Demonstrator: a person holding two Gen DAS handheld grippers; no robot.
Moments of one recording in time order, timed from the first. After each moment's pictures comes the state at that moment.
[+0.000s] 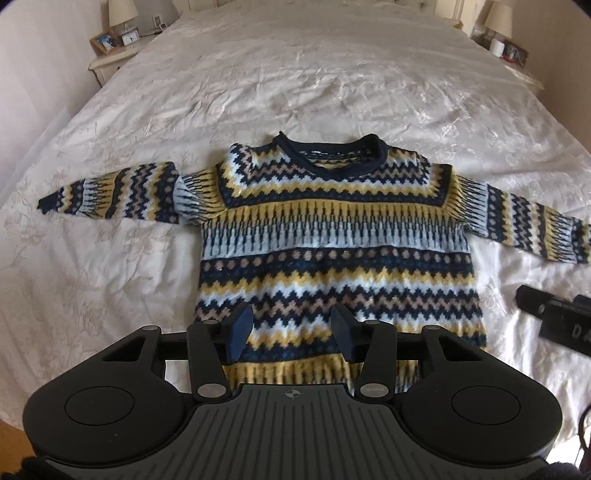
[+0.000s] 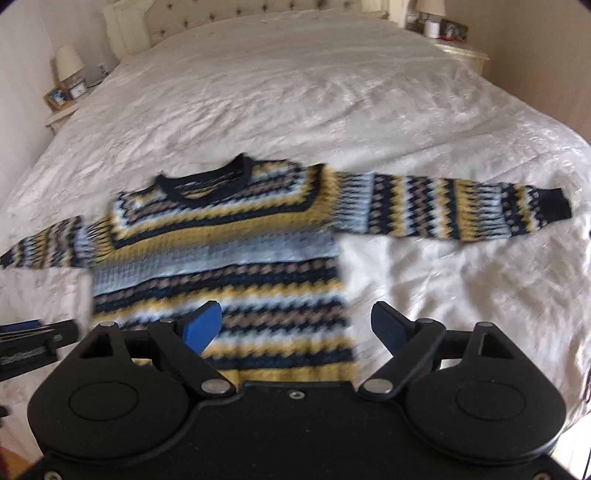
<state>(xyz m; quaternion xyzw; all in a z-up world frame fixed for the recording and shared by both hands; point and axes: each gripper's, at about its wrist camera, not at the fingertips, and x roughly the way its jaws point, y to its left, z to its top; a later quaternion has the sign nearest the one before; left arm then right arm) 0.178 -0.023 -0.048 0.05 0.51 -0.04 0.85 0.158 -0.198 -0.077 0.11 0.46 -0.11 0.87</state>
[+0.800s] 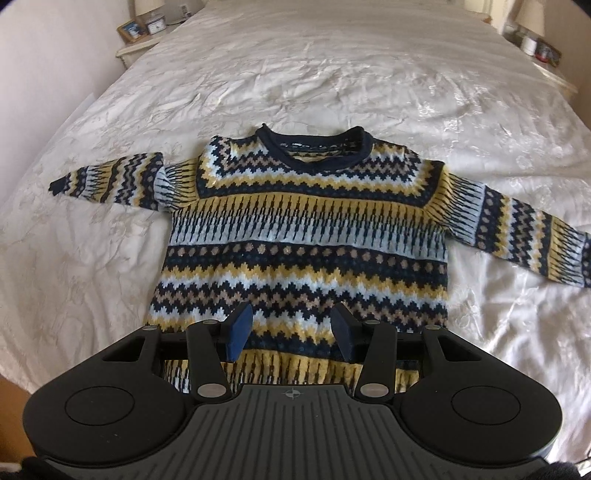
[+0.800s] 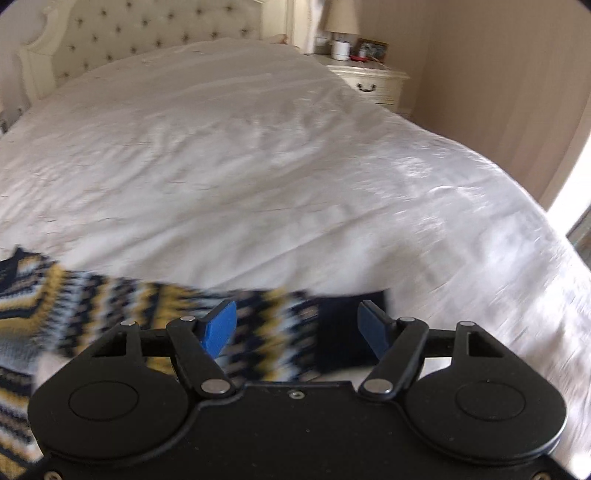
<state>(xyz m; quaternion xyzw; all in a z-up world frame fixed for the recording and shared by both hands) 0.176 -0.123 -0.056 0.05 0.53 0.04 0.85 0.194 -0.570 -0.139 0.09 0.42 -0.19 0.88</state>
